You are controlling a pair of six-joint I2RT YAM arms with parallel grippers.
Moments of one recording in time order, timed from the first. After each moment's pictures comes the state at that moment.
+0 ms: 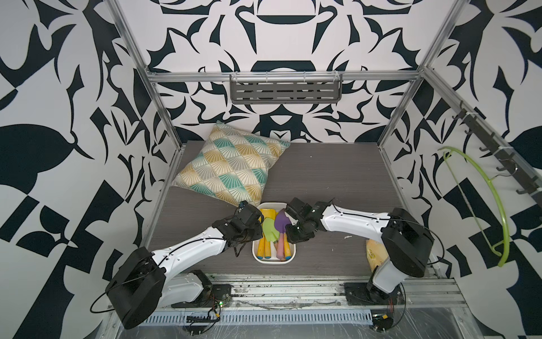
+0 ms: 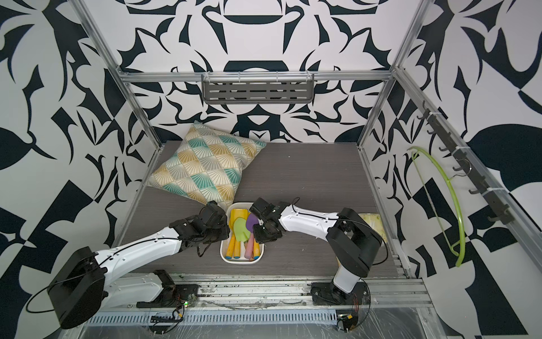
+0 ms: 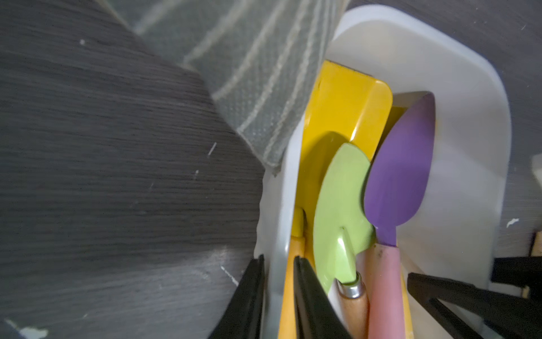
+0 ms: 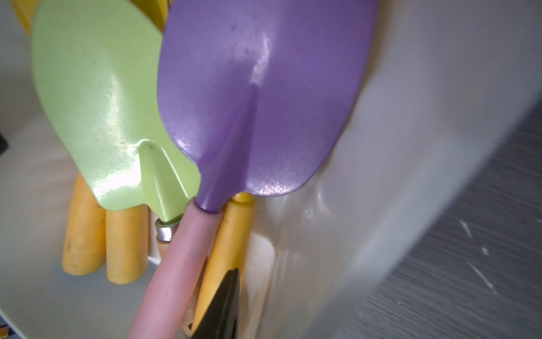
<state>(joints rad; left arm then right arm) -0.79 1.20 0.61 -0.44 -0.05 -0.89 0.91 1.67 1.01 -0.63 -0.20 0.66</state>
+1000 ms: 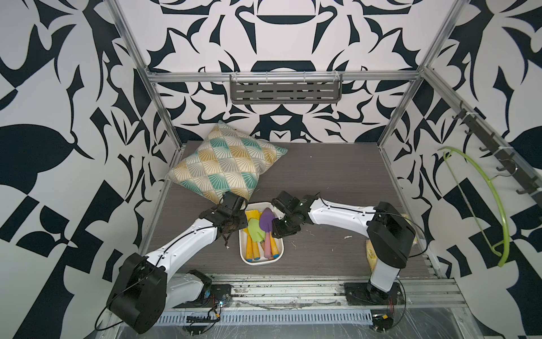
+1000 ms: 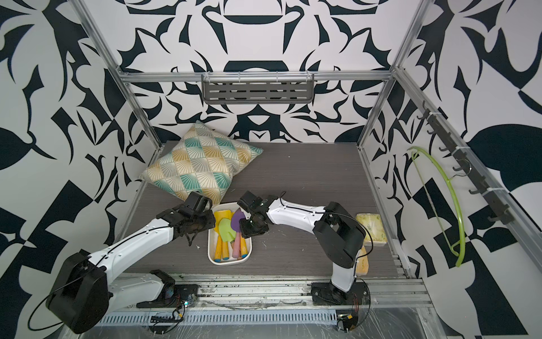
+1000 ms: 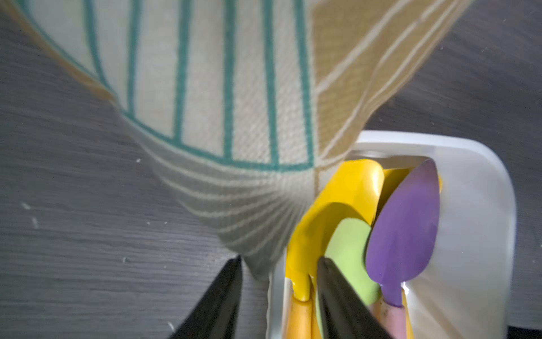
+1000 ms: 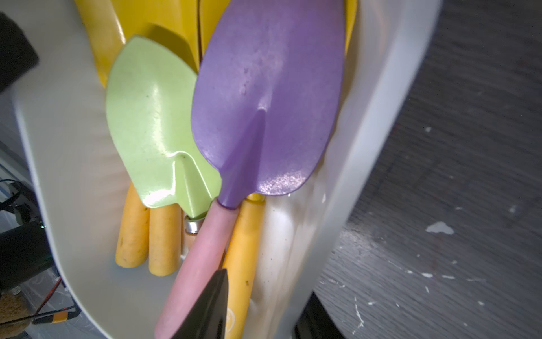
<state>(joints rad) -0.53 1.18 0.70 -0.58 -0.10 -0.70 0.92 1.77 1.21 -0.64 -0.26 0.61</state>
